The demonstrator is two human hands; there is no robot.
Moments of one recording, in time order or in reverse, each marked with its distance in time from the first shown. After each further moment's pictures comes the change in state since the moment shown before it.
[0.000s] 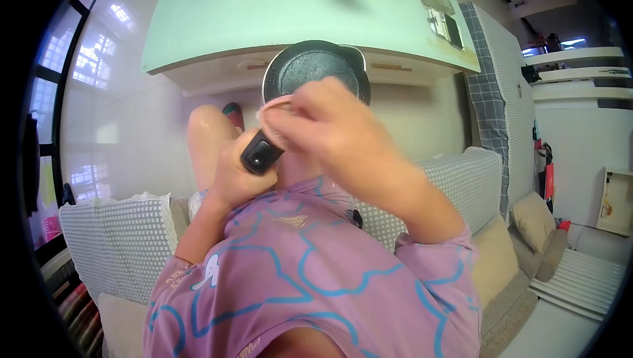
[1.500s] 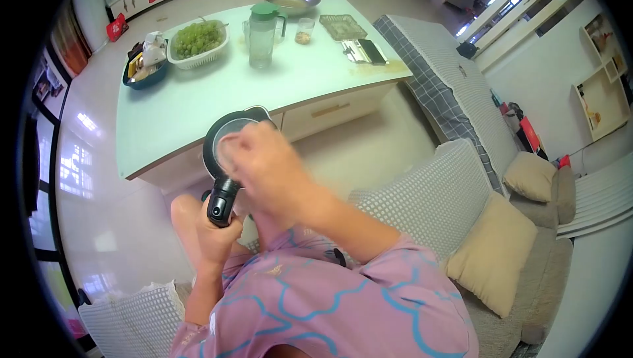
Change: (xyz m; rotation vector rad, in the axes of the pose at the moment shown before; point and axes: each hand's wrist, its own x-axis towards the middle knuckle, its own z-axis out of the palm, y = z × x) left_hand 0.006 0.001 0.027 -0.084 0.131 -0.166; right_hand -0.012 0.020 0.013 -0.102 0.364 0.175
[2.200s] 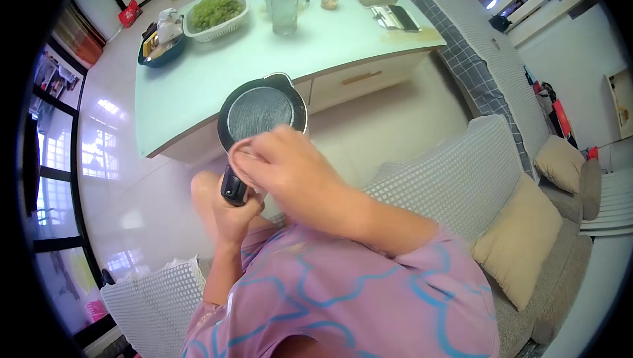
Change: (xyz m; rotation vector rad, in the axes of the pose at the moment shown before) left_hand 0.000 -0.011 -0.012 -0.051 -0.017 0.003; right_hand -0.020 -0.016 0.013 0.241 -0.070 -0.044
